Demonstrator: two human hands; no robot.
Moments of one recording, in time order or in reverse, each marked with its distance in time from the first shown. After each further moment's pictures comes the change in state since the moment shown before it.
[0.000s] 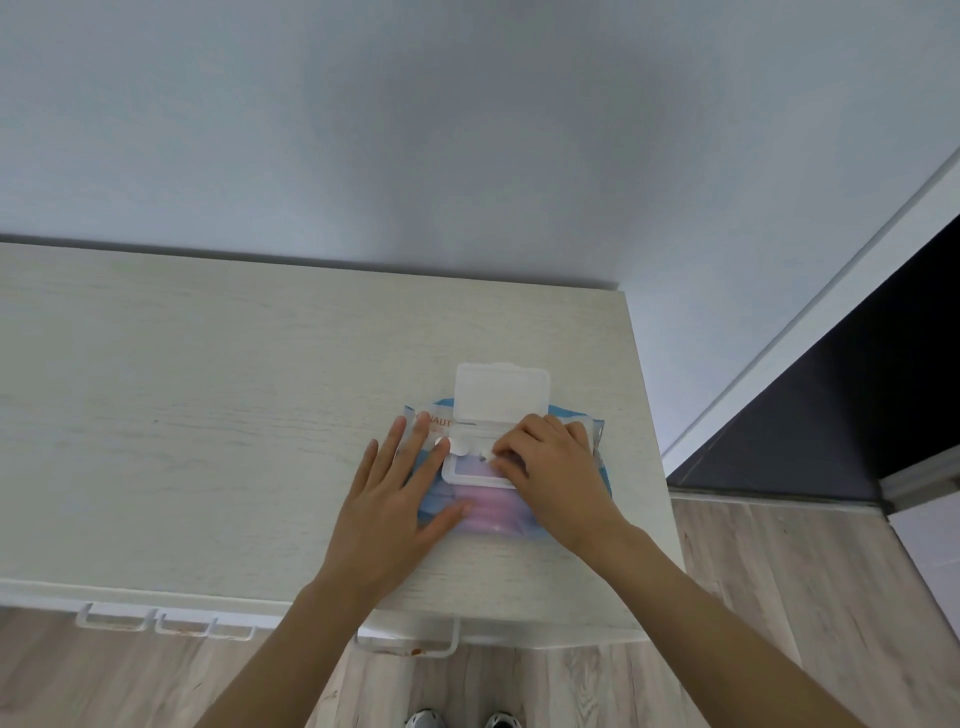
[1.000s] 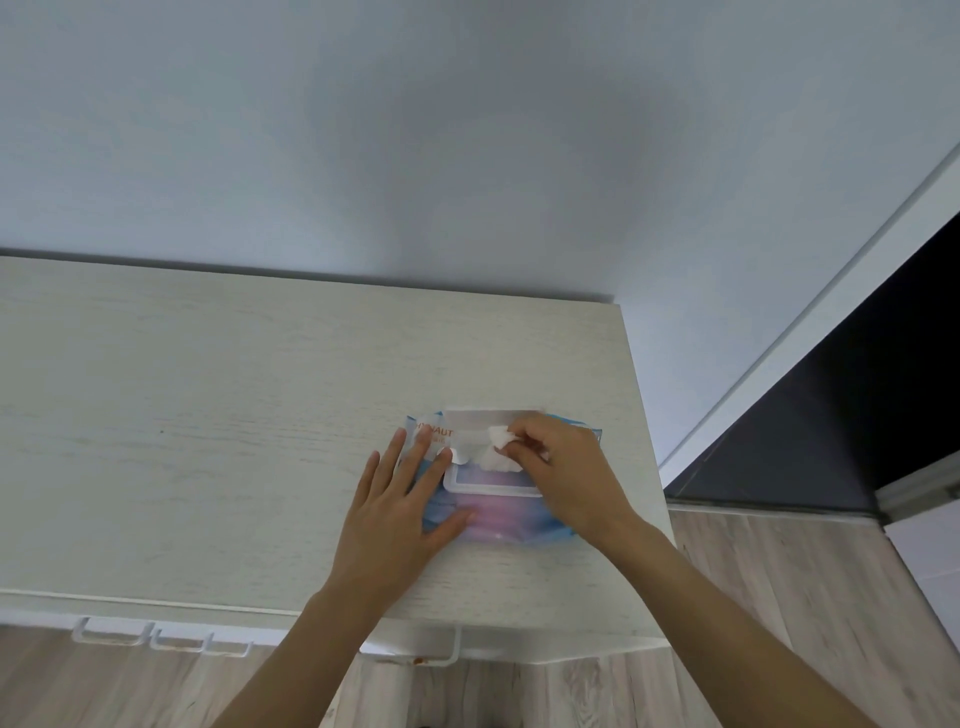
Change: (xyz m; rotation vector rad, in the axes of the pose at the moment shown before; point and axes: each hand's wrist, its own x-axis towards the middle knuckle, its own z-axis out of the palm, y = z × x) left_hand 0.000 0.003 -0.002 0.018 0.017 -0.019; right_hand 0.004 -0.006 -0.021 0.431 0.066 0.137
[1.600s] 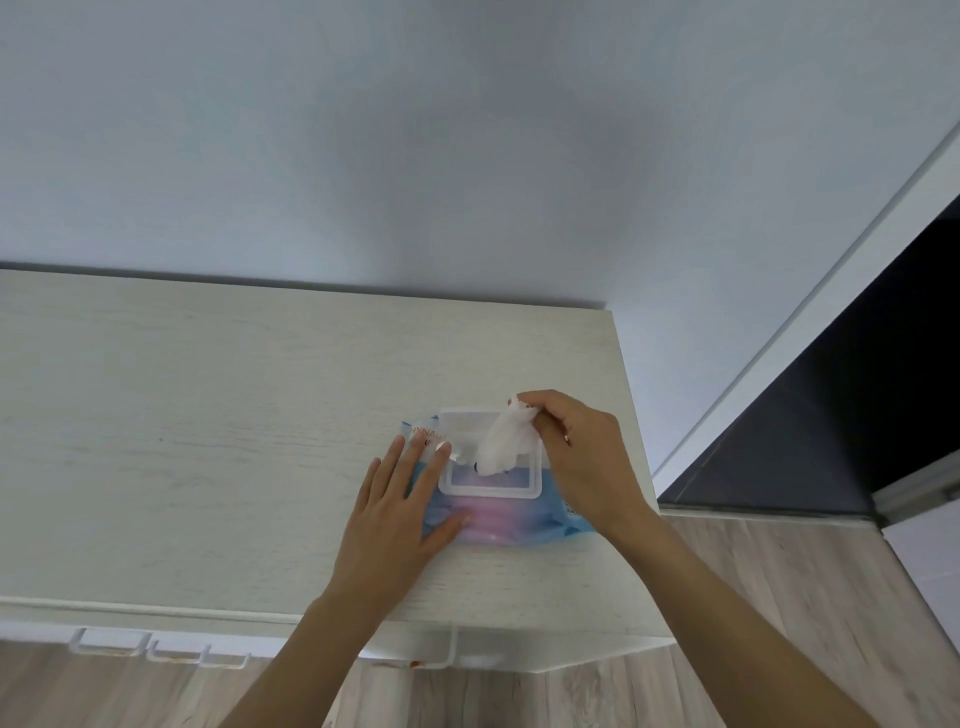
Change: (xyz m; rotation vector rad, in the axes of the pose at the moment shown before) left_hand -0.001 0.003 -0.001 -0.031 -0.058 -0.027; right_hand -0.003 -0.013 -0.023 0.131 0.161 0.022
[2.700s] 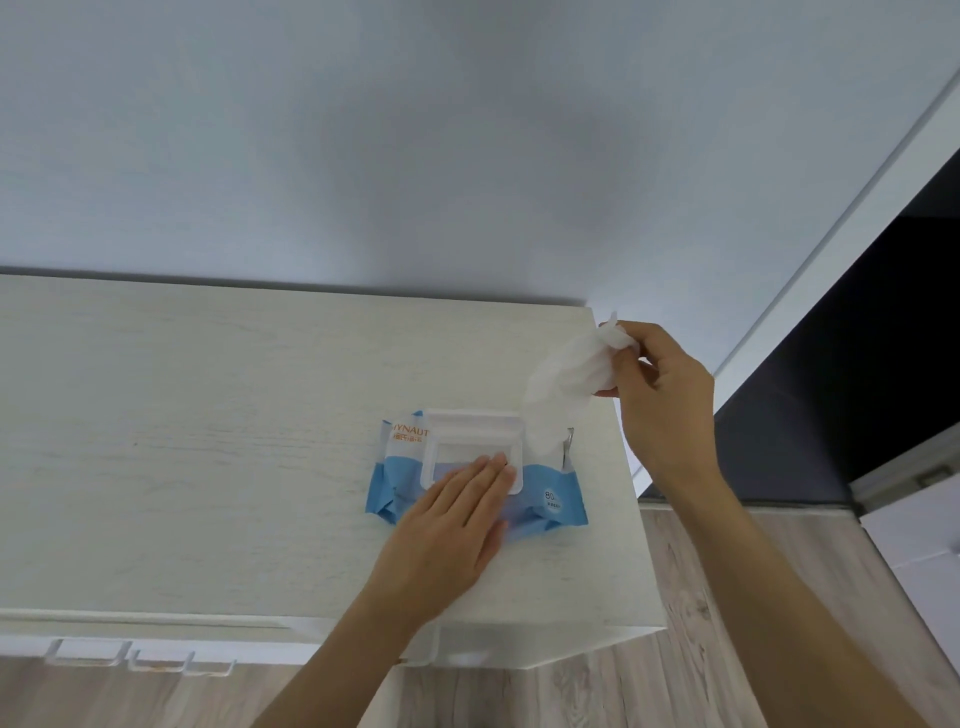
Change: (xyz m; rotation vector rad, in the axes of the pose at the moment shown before) left_hand 0.001 0.055 0.001 0.092 0.064 0.344; right_hand 0.014 -0.004 -0.065 0.103 0.338 0.038
